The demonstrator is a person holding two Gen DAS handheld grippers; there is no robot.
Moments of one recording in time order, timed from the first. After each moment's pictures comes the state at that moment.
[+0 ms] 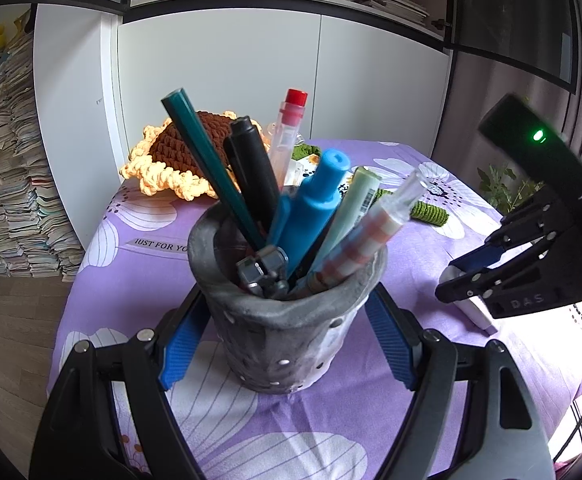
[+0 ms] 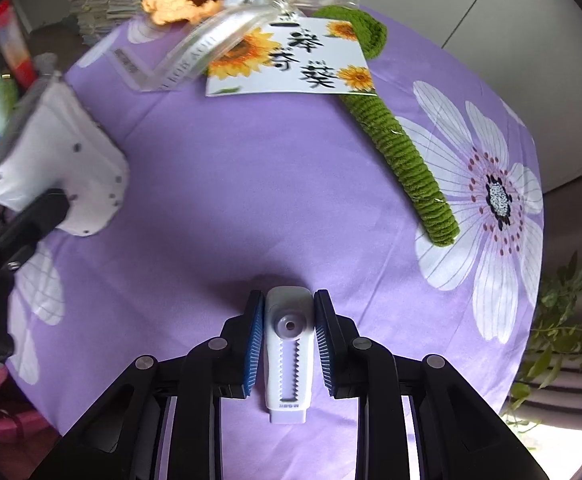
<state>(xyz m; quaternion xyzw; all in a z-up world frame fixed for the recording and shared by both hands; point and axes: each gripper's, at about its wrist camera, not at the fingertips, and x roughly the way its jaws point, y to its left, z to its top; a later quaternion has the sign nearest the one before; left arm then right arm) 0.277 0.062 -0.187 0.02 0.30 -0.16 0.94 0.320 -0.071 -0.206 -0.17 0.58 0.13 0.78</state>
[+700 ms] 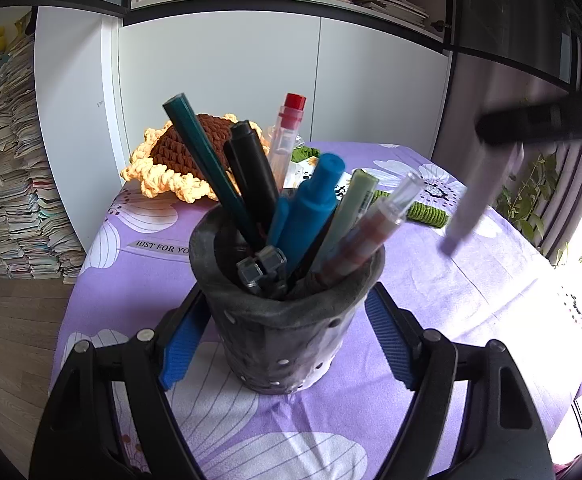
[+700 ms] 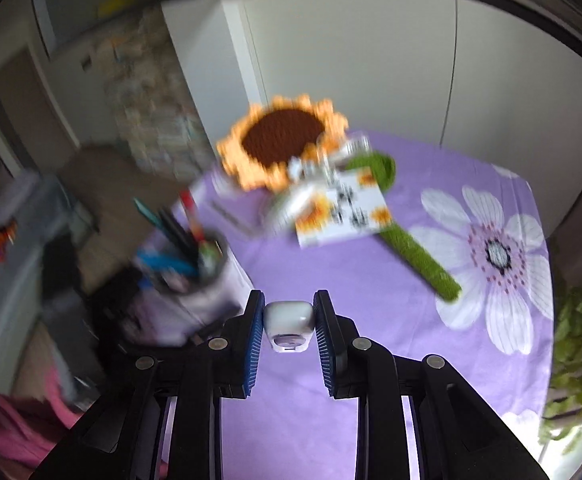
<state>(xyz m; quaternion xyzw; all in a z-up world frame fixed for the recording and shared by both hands) 0.275 0.062 -0.187 0.02 0.30 -0.16 0.94 0.270 -0.080 -0.101 0.00 0.41 0.21 0.89</state>
